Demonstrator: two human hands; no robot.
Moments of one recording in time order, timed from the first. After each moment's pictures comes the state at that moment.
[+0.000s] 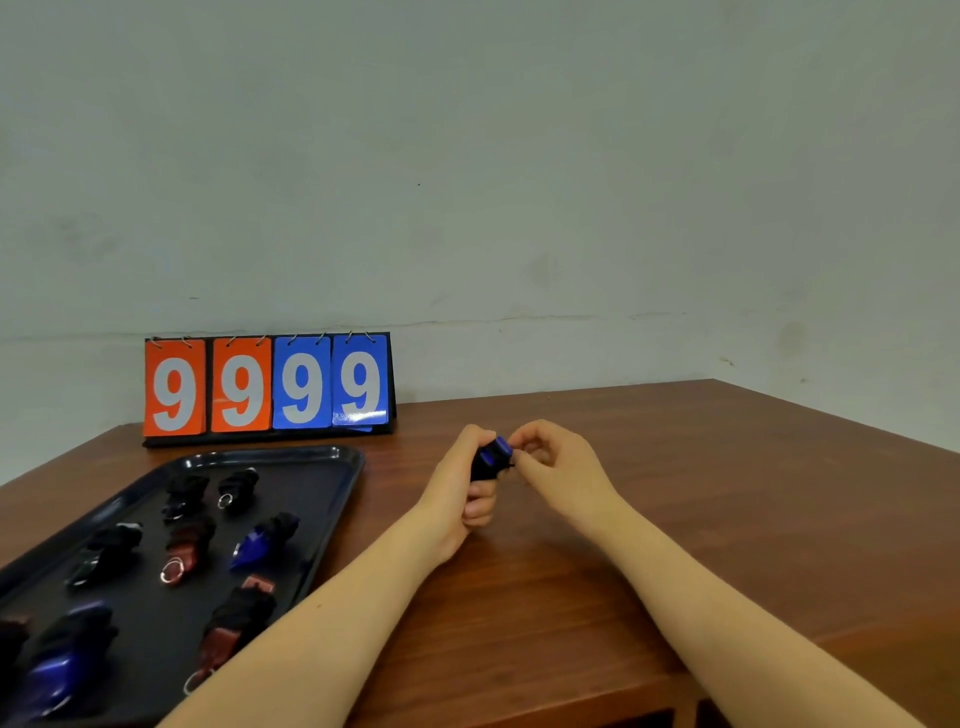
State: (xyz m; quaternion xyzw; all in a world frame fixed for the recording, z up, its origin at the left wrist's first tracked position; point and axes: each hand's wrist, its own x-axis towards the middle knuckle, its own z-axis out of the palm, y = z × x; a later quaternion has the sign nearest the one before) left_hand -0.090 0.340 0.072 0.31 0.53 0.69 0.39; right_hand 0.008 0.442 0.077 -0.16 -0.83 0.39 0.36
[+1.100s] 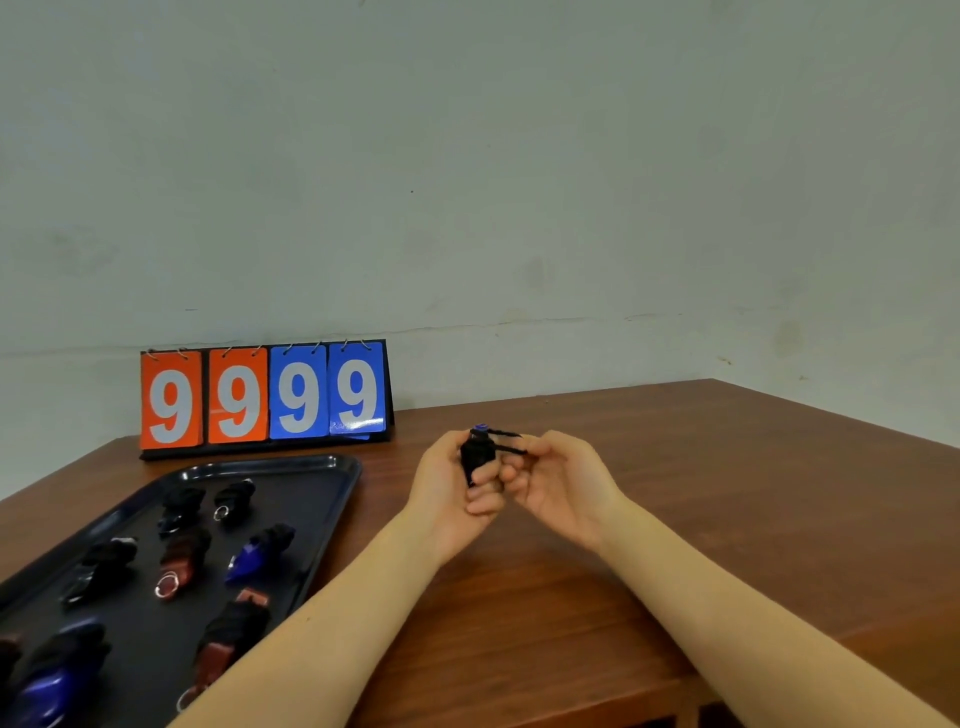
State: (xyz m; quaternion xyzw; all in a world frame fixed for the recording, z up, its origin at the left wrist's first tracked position) left_hand -0.080 0.341 0.086 0.22 0.36 0.77 0.47; right_hand 0.009 0.443 0.081 -0.03 -0.45 0.87 0.20
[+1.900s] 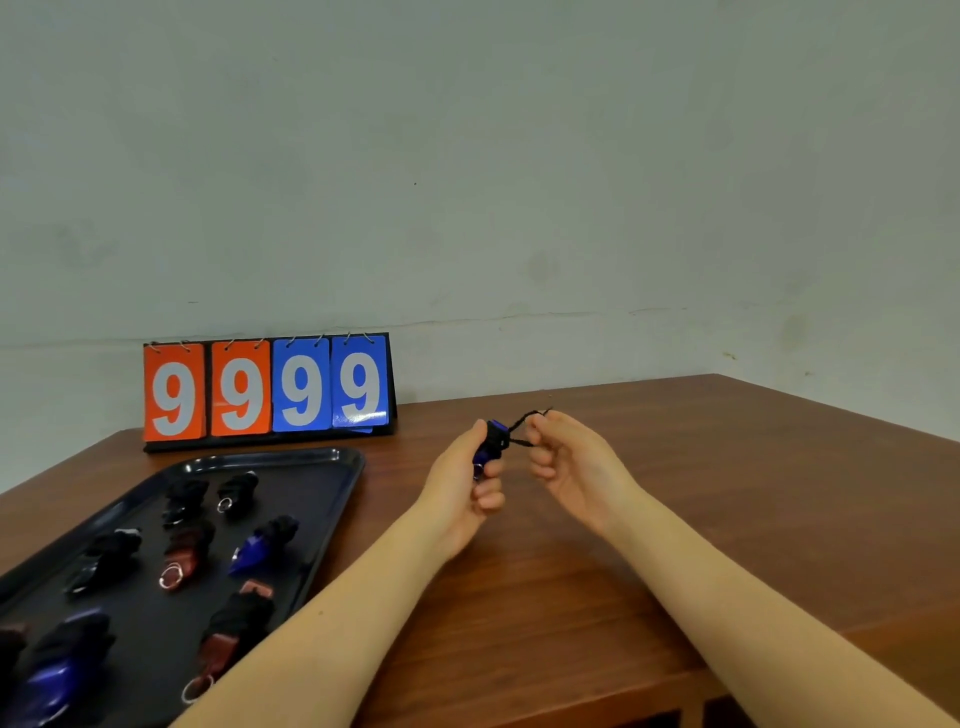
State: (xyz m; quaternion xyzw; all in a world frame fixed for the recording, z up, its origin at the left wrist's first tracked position) left_hand -0.079 0.343 0.080 0.22 0.46 0.77 0.40; right_hand 0.009 0.452 0.083 -0.02 -0.53 0.79 0.30
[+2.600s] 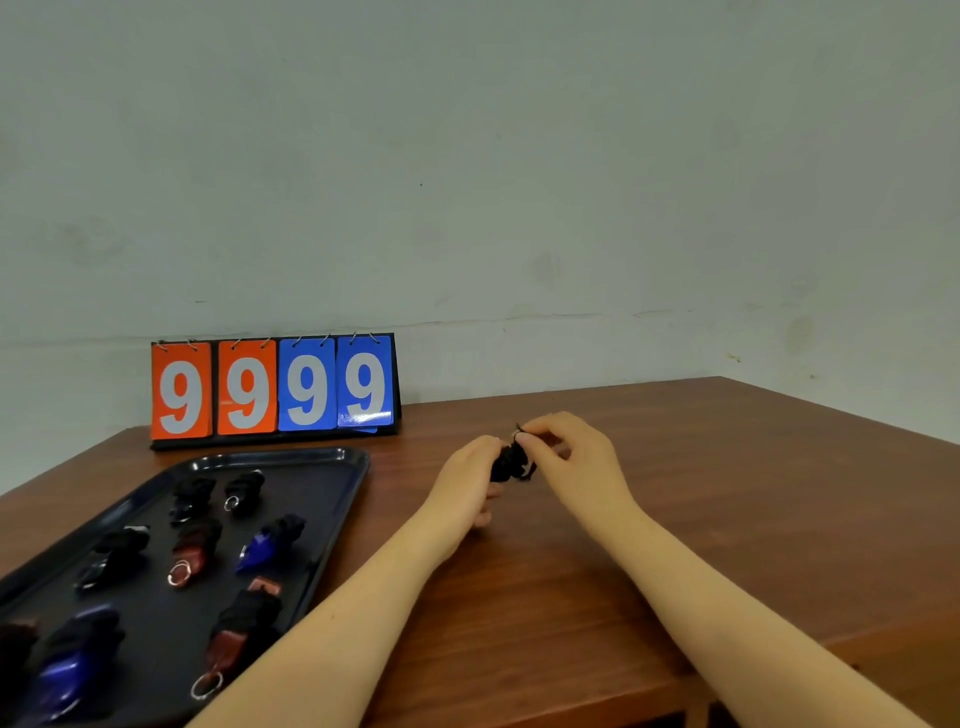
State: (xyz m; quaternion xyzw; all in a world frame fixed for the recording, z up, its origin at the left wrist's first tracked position) left_hand -0.085 0.346 0.078 0.32 0.67 0.62 0.26; right_hand 0.011 0.445 0.075 -0.13 -0.82 0.31 0.46
